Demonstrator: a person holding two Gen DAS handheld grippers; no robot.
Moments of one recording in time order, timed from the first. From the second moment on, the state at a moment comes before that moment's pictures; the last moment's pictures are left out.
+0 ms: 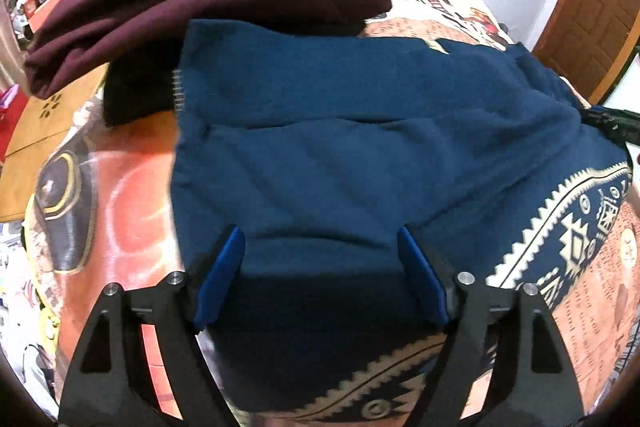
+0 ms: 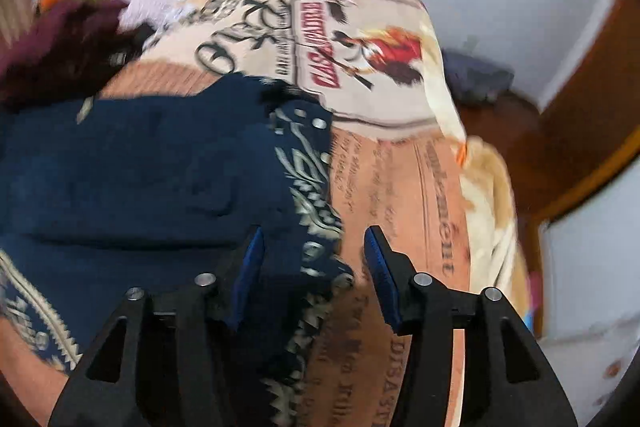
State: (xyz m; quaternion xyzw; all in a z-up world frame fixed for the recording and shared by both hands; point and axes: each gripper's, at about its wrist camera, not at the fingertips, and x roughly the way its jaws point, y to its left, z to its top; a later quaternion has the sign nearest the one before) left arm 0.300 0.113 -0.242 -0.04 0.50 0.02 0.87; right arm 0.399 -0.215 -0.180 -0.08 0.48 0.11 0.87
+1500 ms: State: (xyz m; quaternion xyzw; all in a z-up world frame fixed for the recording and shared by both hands) left arm 0.264 0.152 -0.287 -0.49 0.41 0.04 0.77; right arm 0.310 -0.116 -0.140 -0.07 0.45 0.23 0.86
